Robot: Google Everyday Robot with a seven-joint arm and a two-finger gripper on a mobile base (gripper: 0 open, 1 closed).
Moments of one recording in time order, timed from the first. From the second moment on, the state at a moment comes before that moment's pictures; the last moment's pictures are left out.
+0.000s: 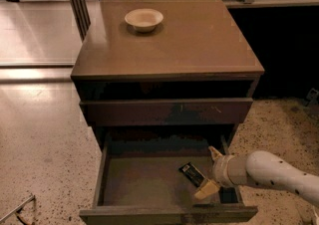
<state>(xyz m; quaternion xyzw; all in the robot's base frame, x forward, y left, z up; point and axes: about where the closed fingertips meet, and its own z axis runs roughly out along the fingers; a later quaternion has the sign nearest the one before) 0.485 -0.158 0.491 -0.50 0.79 0.14 0.33</state>
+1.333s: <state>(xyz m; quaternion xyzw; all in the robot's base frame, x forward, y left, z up) 0.536 -0.147 0.422 -0.48 0.80 0.11 0.34</state>
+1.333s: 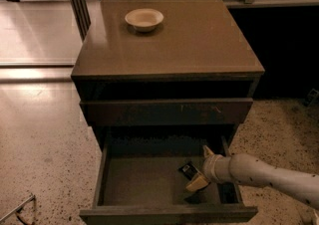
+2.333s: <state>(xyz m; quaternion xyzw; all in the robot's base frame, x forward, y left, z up) 0.542 -0.154 0.380 -0.48 0.81 0.11 0.30</state>
